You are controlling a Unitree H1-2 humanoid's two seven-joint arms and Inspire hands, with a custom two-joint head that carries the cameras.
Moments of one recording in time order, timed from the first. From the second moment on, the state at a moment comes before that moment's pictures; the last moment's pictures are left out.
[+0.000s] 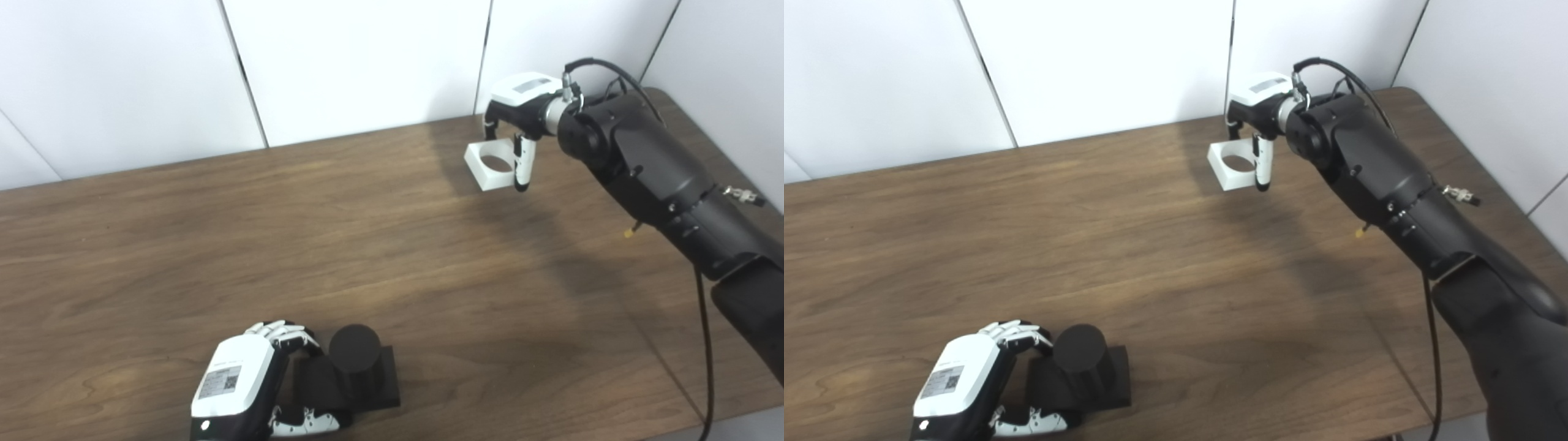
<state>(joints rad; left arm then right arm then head) 0.25 0.19 -0.30 -0.53 1.04 0.07 -0.39 -0.67 -0.67 0.40 0.01 -0.93 0.26 0.76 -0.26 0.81</state>
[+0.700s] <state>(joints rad) 0.24 0.14 -0.32 -0.50 1.06 0.07 -0.35 -0.64 -0.58 0.38 -0.54 -0.87 0.22 0.98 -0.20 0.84</state>
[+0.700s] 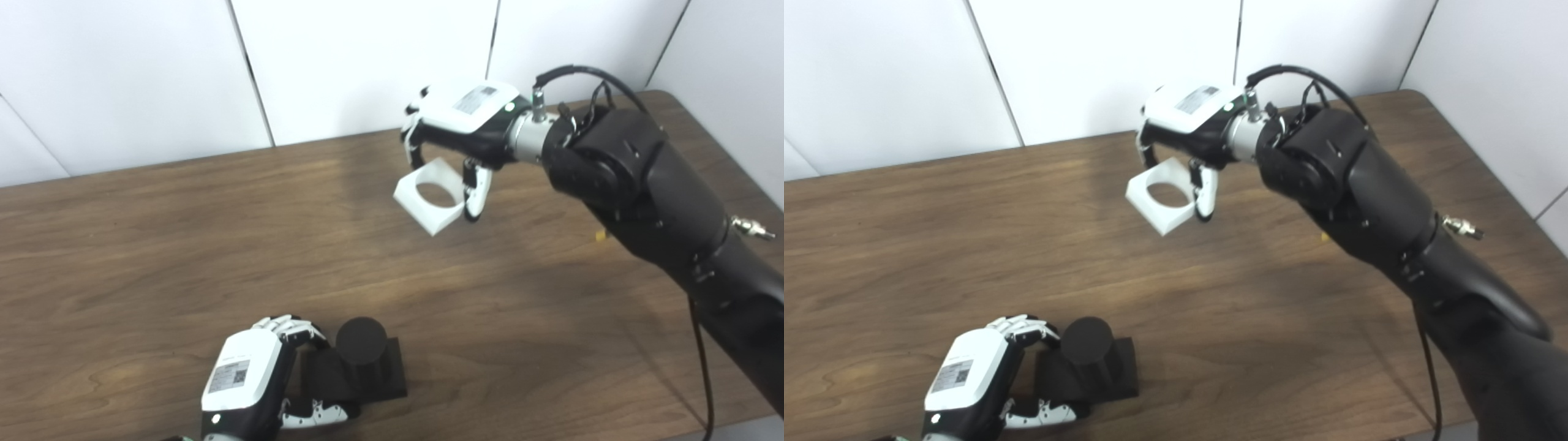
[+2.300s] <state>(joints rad) 0.19 0.12 -0.42 -0.43 1.11 0.19 -0.27 -0.54 -0.44 0.45 -0.75 -0.78 0.17 1.16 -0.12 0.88</state>
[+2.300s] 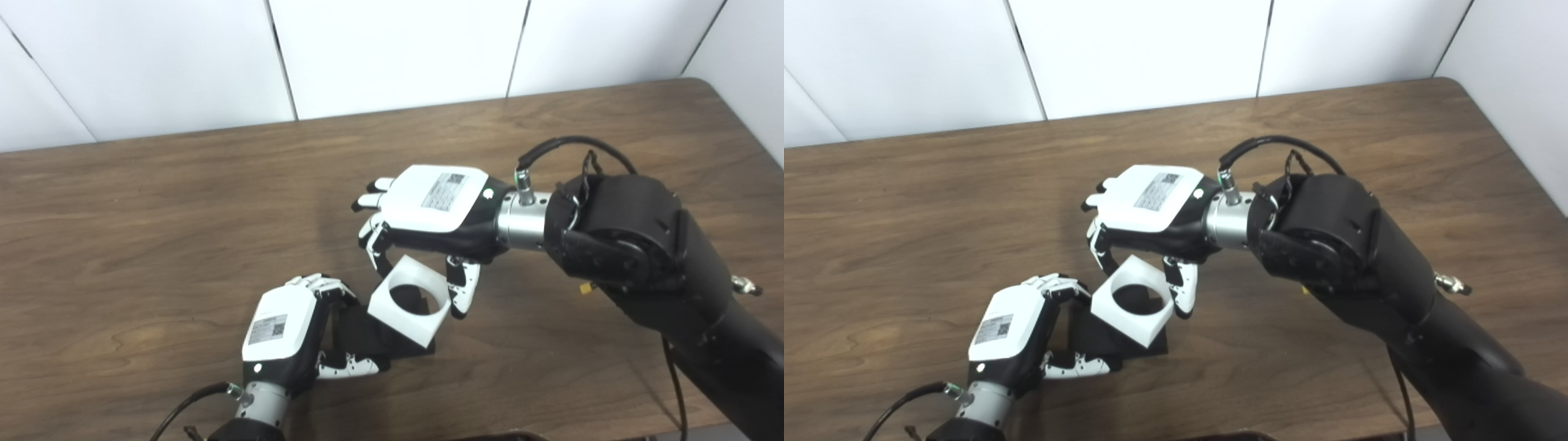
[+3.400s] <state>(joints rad) 0.18 0.11 -0.44 -0.43 1.13 0.19 -0.26 -0.54 -0.38 0.43 -0.66 -0.82 0.02 1.08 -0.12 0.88</state>
